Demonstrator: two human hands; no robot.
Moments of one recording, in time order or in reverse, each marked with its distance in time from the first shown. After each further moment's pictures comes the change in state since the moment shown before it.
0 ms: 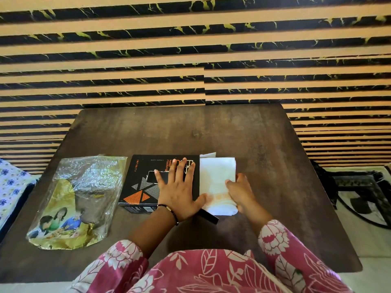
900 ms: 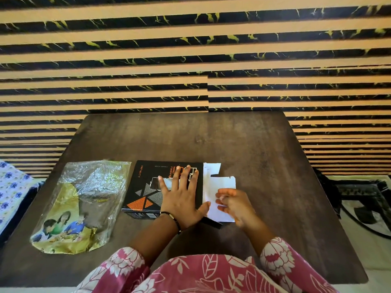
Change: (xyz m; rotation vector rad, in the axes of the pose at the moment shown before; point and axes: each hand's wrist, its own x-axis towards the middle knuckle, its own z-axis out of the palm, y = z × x) left_hand -0.006 -0.001 -0.003 0.015 -0.030 0.020; right_hand -0.015 0.006 0.014 0.319 -0.184 0.121
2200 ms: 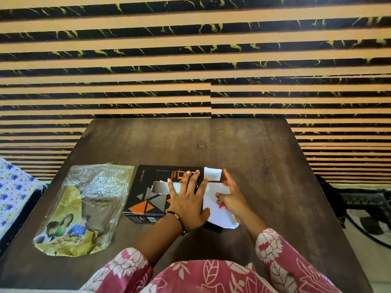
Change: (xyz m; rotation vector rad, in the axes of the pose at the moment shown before) left_hand 0.006 0.010 -0.006 0.017 -0.067 0.085; right_hand 0.037 -0.002 0.002 -0.288 -0.127 -0.314
